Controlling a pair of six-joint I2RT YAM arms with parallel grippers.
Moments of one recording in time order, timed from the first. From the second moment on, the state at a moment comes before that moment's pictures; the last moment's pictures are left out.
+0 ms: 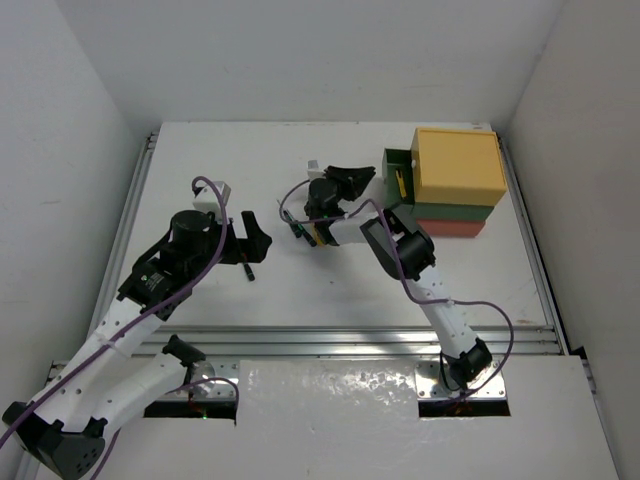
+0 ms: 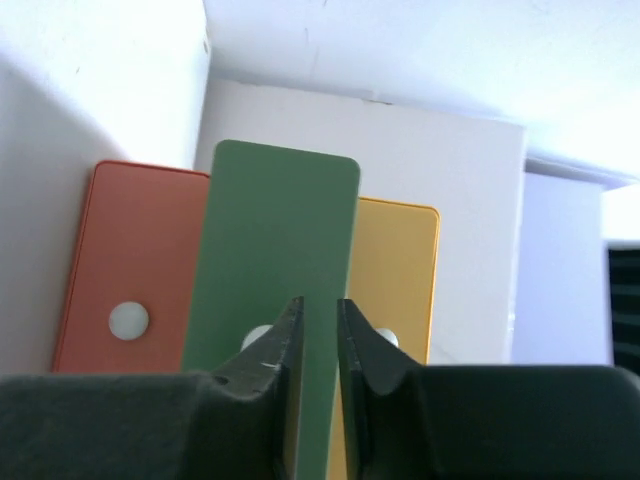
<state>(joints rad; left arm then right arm) -0.45 0.77 0.84 -0.55 -0.06 -0.41 0.65 2.52 1.61 1.00 1.35 -1.83</state>
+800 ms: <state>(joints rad) -0.45 0.79 0.84 -0.55 -0.09 -0.41 0.78 2.43 1.62 1.26 1.39 -2.09</state>
